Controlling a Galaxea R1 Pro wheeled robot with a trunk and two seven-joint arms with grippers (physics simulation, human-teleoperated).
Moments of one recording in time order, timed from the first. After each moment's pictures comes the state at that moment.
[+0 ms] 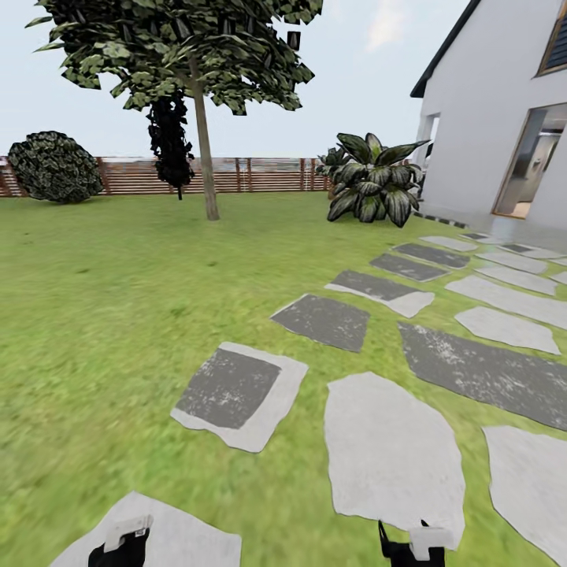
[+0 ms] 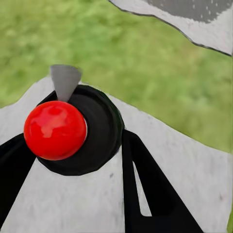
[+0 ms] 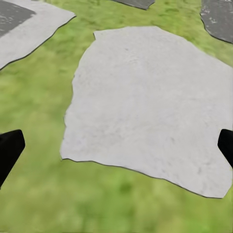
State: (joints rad) left arm -0.33 0.12 0.27 -0.33 -0.02 -0.24 -0.06; right arm -0.26 -0.04 -0.08 -0.32 0.11 -0.60 -0.06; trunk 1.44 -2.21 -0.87
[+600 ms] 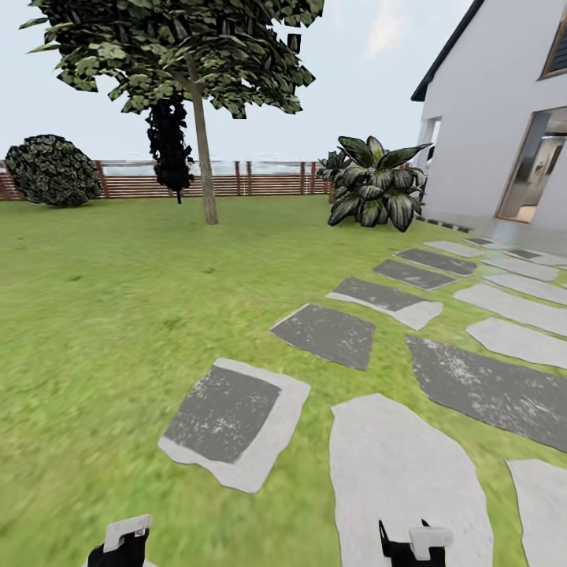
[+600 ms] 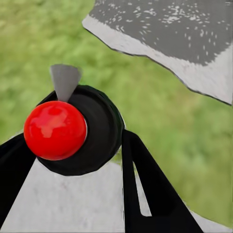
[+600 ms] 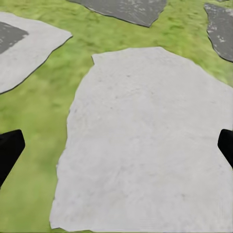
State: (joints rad) left arm -0.33 0.12 0.27 -0.33 -0.02 -0.24 -0.06; right arm -0.26 -0.04 -0.08 -0.32 0.11 -0.60 -0.06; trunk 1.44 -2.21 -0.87
